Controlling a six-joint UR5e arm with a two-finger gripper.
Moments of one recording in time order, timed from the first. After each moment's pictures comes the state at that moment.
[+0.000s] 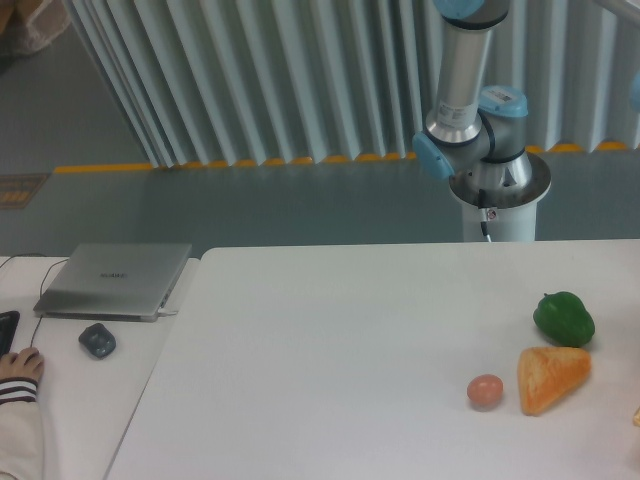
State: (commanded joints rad) arm 2.77 -1.83 -1.50 -1.32 1.54 1.80
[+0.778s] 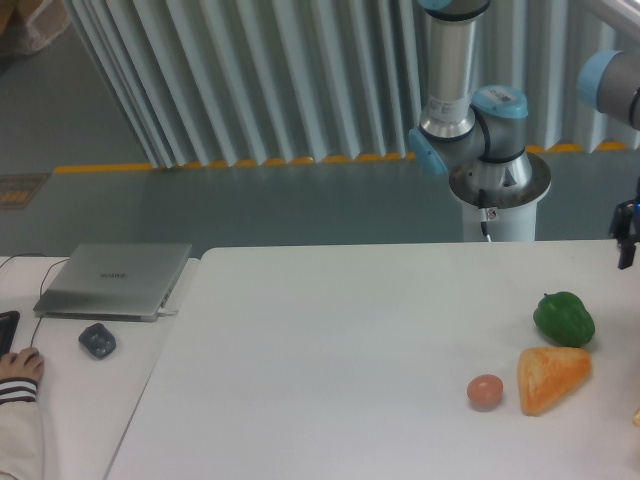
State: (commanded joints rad) arm 2.63 -1.78 -1.54 -1.32 1.48 1.53
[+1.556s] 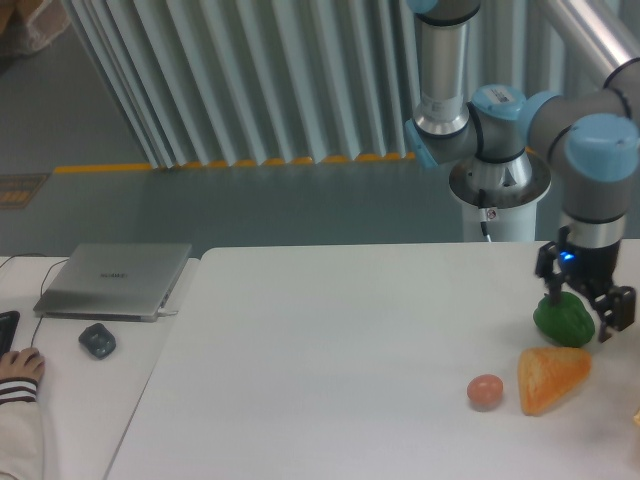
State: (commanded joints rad) arm 2.41 -1.86 -1.57 -1.18 1.58 0.98
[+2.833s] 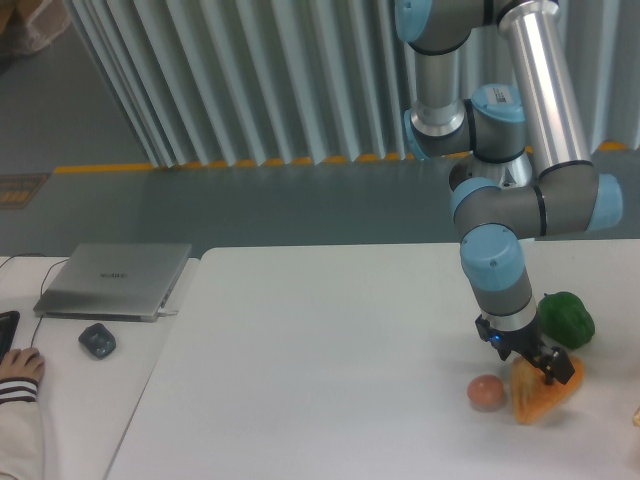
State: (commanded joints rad) arm 2.30 -1.99 -1.59 -1.12 1.77 0.83
